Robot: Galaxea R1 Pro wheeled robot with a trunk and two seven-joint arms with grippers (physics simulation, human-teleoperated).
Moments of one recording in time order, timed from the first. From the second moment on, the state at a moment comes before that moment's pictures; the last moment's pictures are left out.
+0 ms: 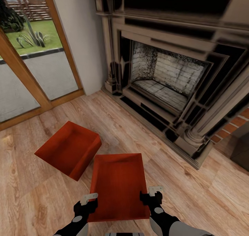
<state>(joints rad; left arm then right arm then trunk) -0.53 -0.07 -0.26 -0.19 0.31 -0.26 0.23 -0.64 0.16 0.27 -0.06 -0.12 -0.31 -0.23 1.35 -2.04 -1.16</state>
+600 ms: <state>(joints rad) -0.53 -0.07 -0.26 -0.19 0.31 -0.26 0.23 -0.64 0.16 0.27 -0.06 -0.13 -0.31 -0.23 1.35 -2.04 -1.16</state>
